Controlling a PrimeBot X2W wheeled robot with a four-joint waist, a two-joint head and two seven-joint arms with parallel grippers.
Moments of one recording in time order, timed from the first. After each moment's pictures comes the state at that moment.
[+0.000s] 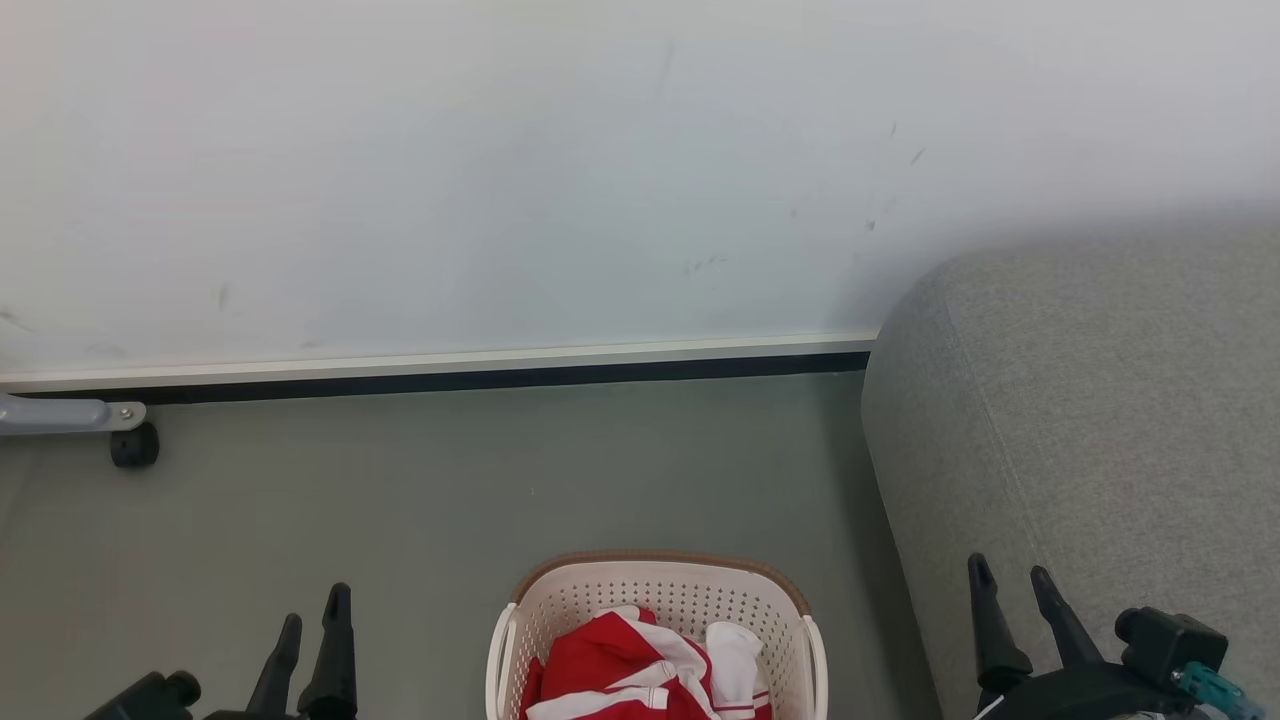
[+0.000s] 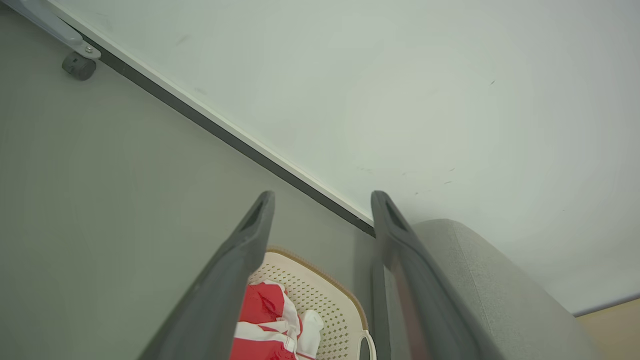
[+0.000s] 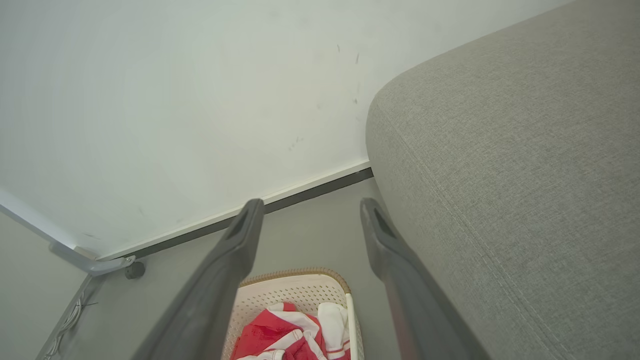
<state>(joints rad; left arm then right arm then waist) 0.00 0.15 -0.11 0.26 -0.97 -0.03 -0.11 -0.05 -0.11 0.17 0.27 0.58 -0.03 -0.11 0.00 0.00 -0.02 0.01</state>
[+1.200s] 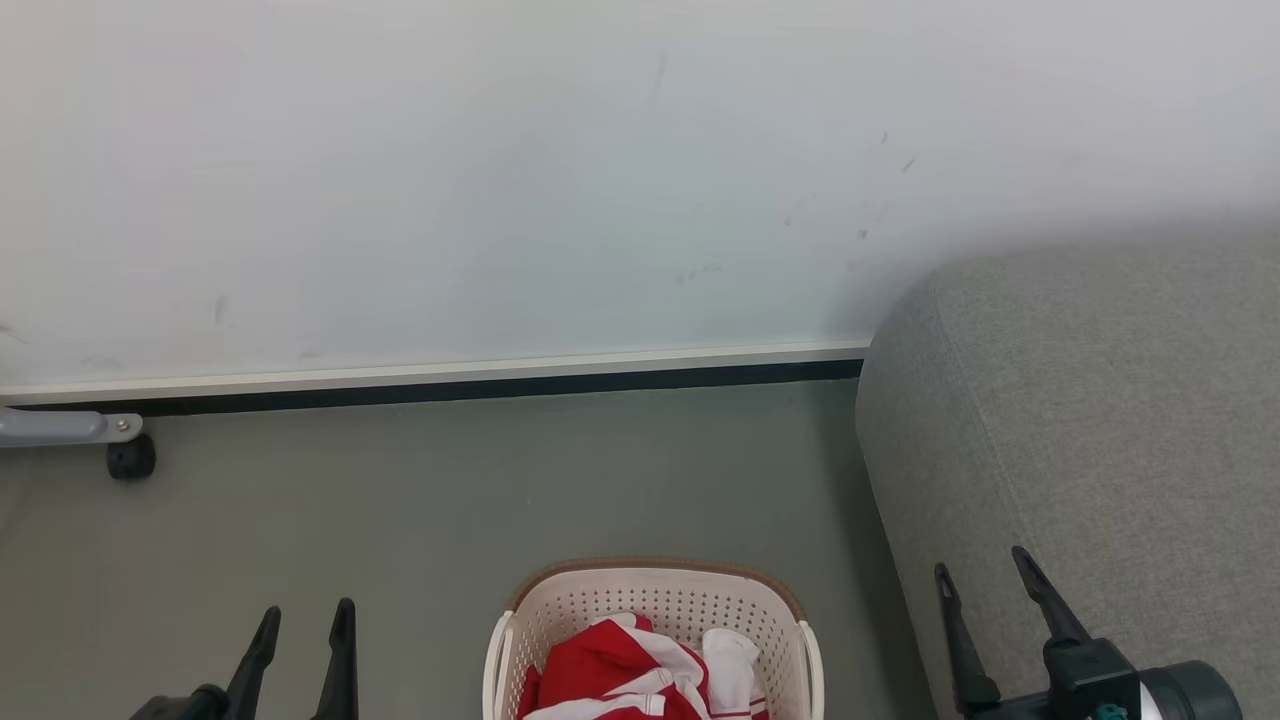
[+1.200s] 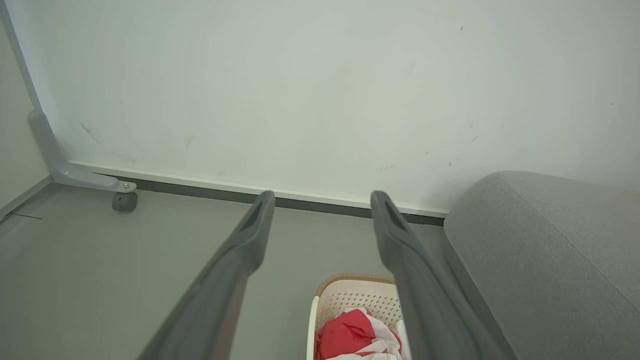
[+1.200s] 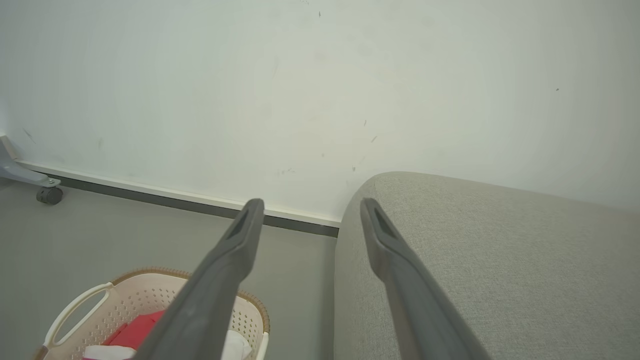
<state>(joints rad) 0.05 0.21 -0.15 0.24 -0.52 -0.03 -0.25 -0.02 -0.17 0.26 0.23 0.06 -0.12 -0.25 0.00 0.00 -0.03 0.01</state>
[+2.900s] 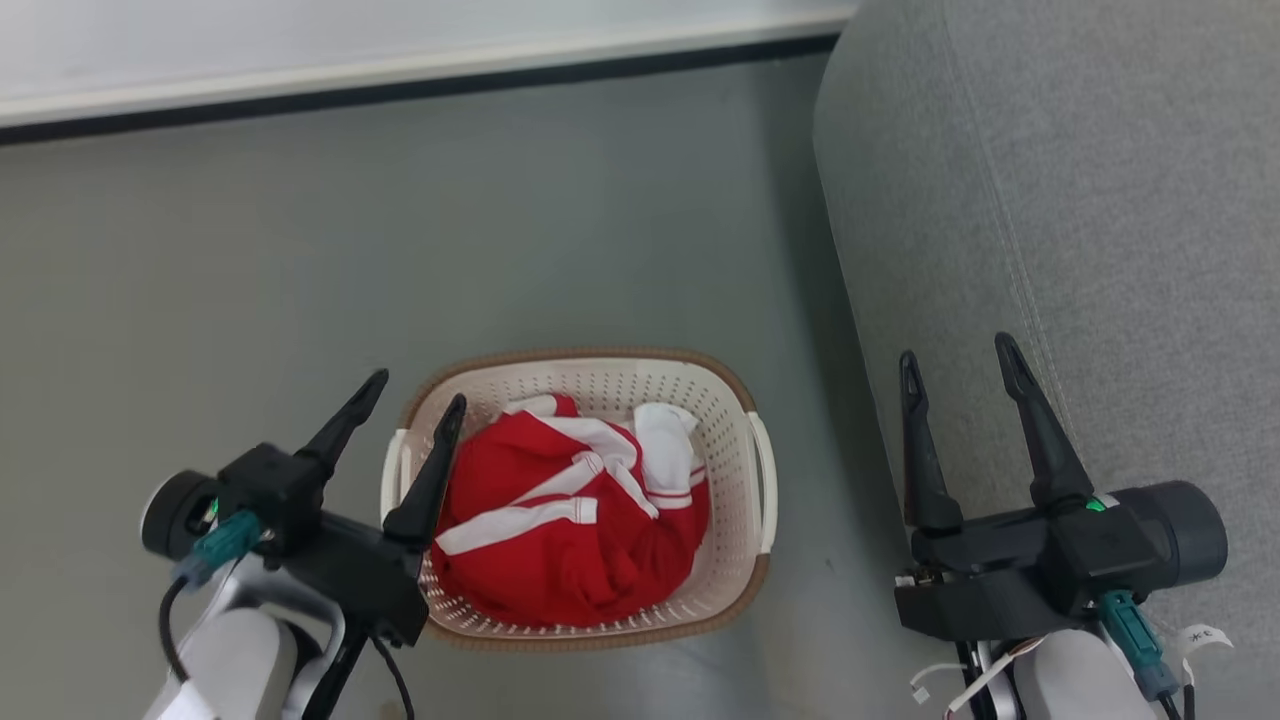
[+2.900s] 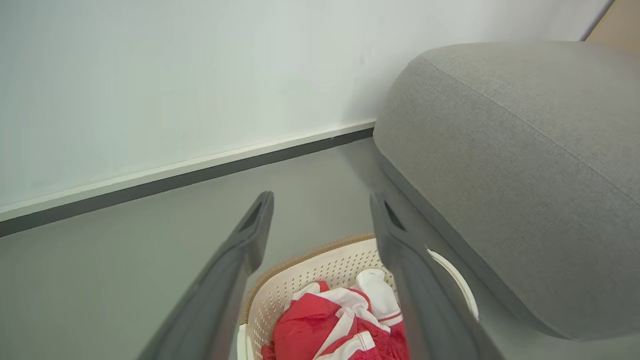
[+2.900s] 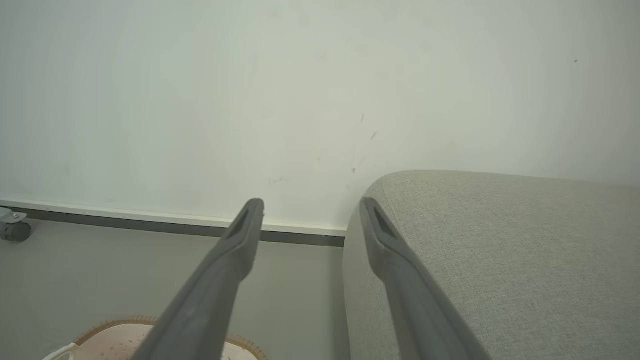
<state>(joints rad) -0.30 0.29 -0.32 0.19 -0.41 -0.12 -0.12 -0.20 -0.05 0.24 -0.01 -0.01 -0.12 -0.26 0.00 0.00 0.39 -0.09</state>
